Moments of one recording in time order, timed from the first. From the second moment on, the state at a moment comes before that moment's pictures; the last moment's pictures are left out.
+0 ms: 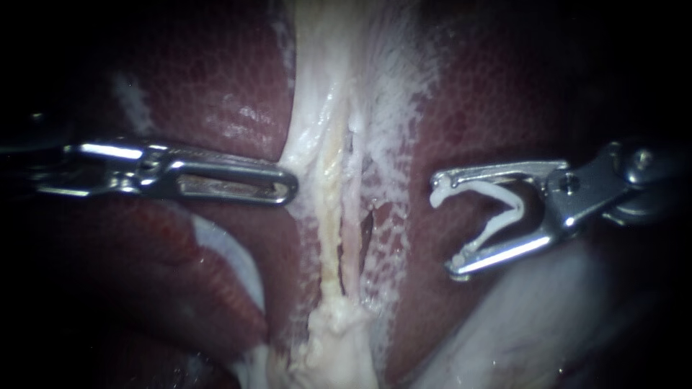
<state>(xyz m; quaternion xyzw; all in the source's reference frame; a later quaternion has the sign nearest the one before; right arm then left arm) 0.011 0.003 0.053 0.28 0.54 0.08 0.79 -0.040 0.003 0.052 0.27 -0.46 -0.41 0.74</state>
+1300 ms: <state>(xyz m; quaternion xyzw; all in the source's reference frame) 0.021 -0.003 0.064 0.35 0.52 0.08 0.78 -0.039 0.003 0.048 0.26 -0.47 -0.43 0.73</state>
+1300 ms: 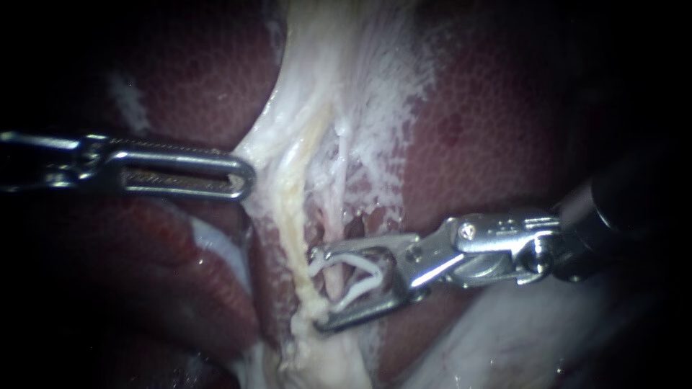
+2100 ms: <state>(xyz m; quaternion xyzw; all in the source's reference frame) 0.025 -0.004 0.065 0.34 0.51 0.09 0.78 -0.039 0.003 0.048 0.26 -0.47 -0.43 0.73</state>
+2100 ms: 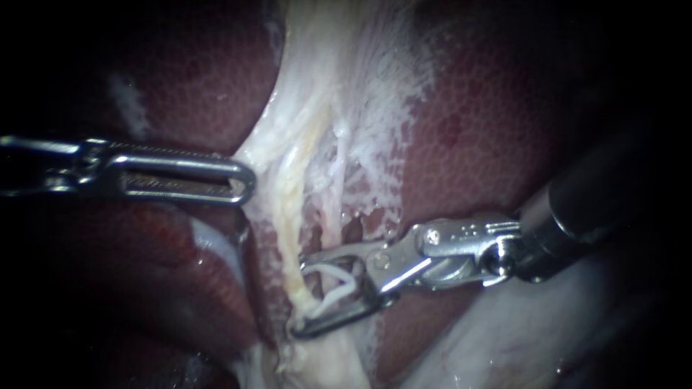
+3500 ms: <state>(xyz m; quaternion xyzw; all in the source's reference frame) 0.027 -0.005 0.066 0.40 0.50 0.04 0.77 -0.039 0.002 0.048 0.26 -0.47 -0.43 0.73</state>
